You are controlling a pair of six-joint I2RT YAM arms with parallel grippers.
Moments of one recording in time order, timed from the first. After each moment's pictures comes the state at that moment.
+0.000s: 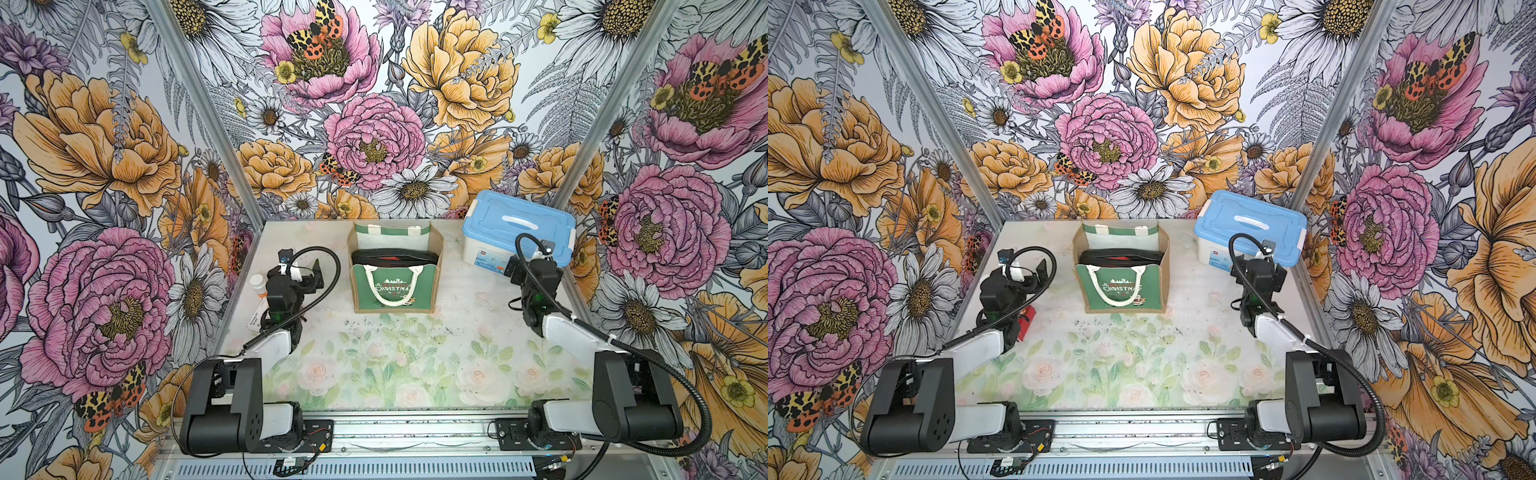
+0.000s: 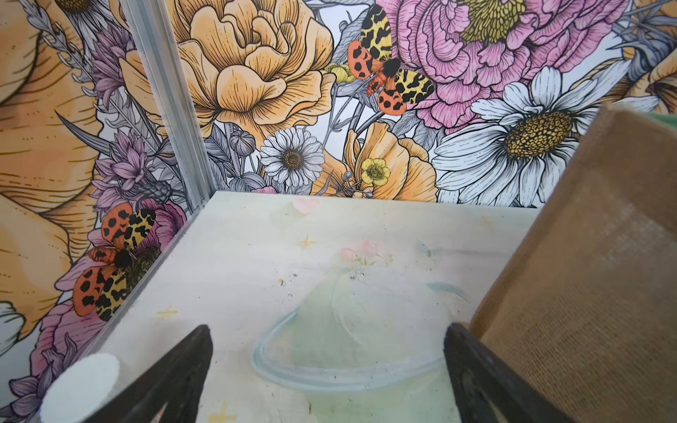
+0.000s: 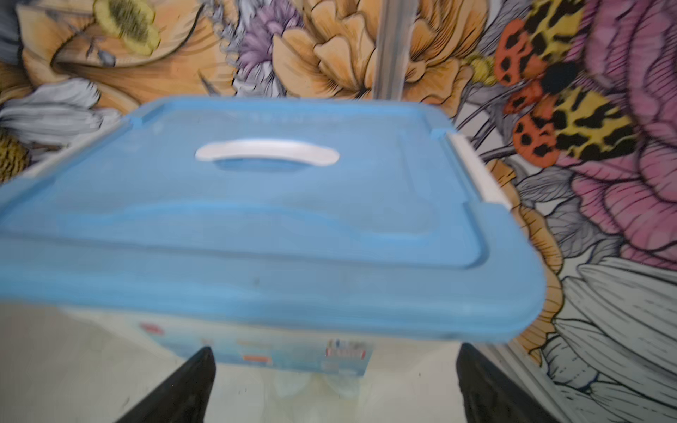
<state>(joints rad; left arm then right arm) 0.02 1.32 0.54 0.57 -0.03 -0.05 0.02 1.36 0.75 0.25 0.43 0.20</state>
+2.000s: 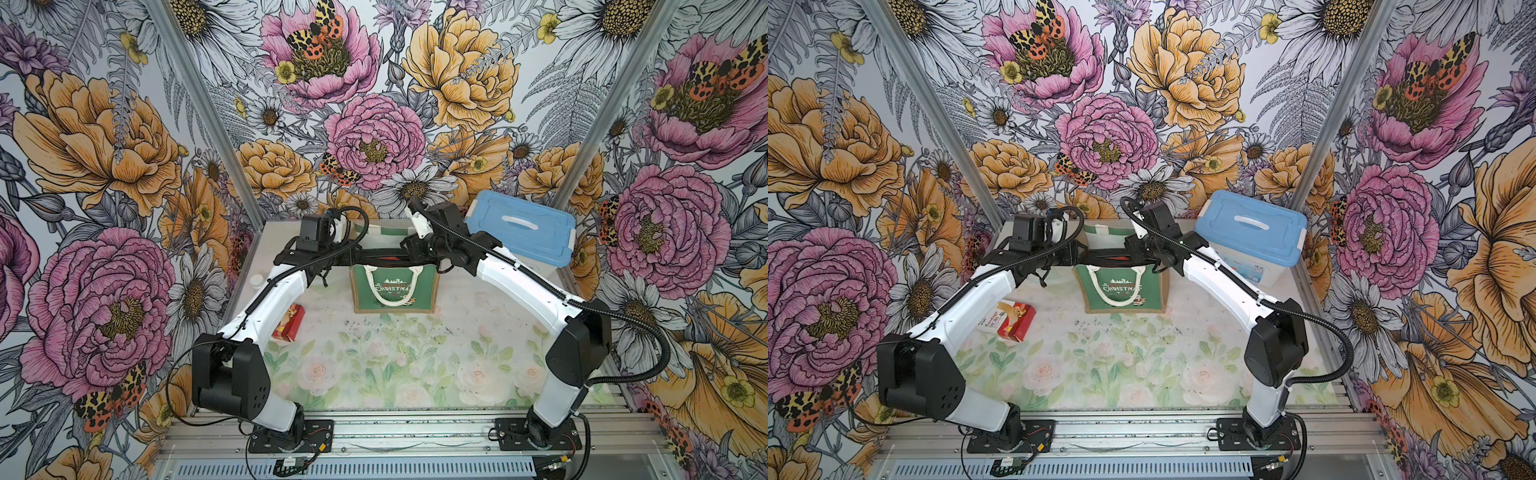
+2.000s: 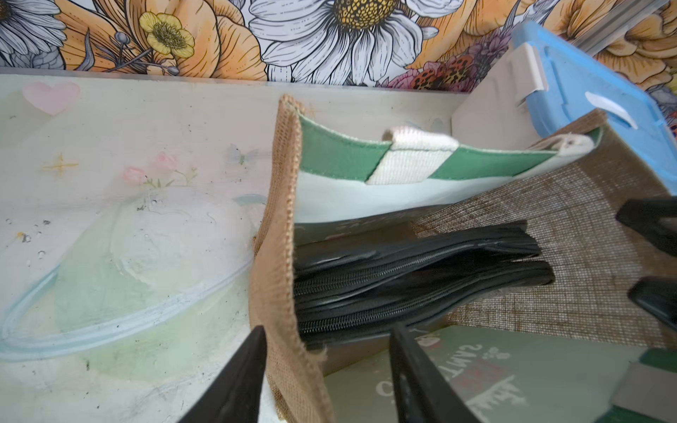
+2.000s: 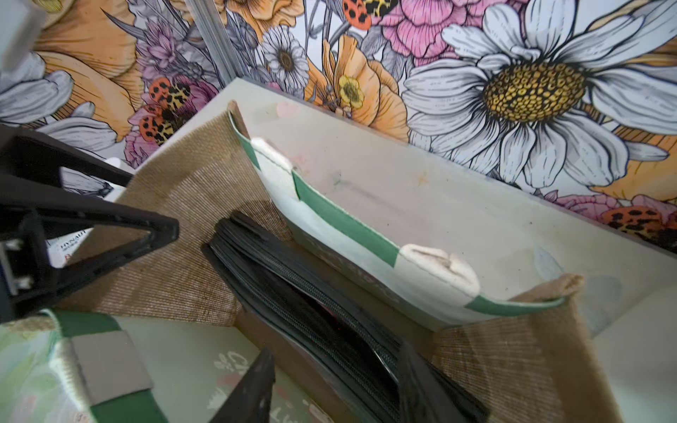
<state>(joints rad) -0.23 1.50 1.29 -0.51 0.23 -0.22 0.61 1.78 1.69 -0.57 -0.06 0.09</state>
